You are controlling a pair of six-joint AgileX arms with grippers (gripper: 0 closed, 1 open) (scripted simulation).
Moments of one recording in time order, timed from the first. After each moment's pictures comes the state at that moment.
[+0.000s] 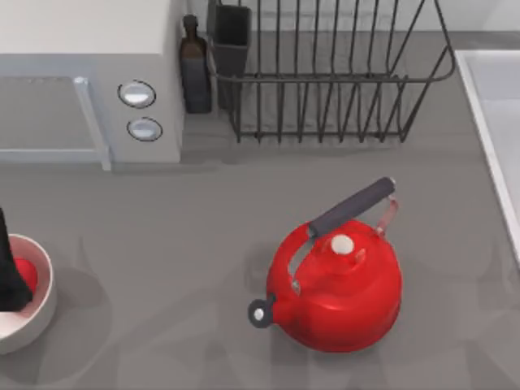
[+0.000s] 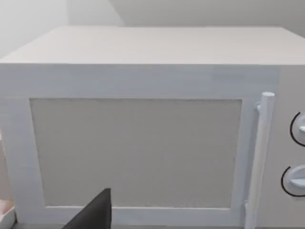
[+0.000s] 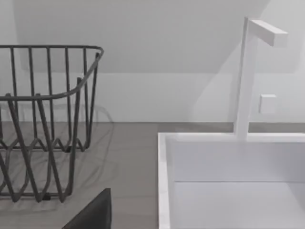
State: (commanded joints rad) left arm 0.00 0.00 0.00 0.00 0.00 0.00; right arm 0.00 0.00 0.00 0.00 0.00 0.00
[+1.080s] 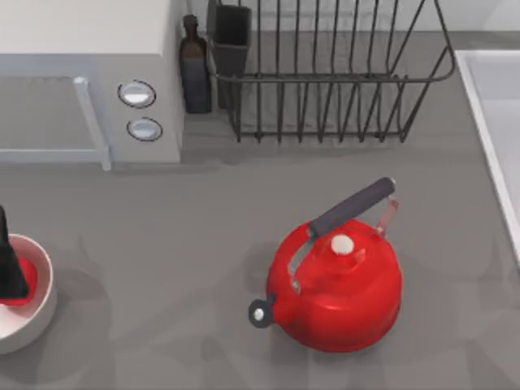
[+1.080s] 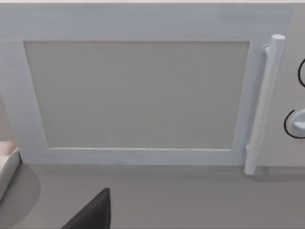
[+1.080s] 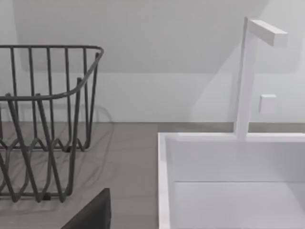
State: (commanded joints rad) left arm 0.00 0.22 0.18 -0.18 0.00 0.01; right arm 0.00 0.00 0.00 0.00 0.00 0.00
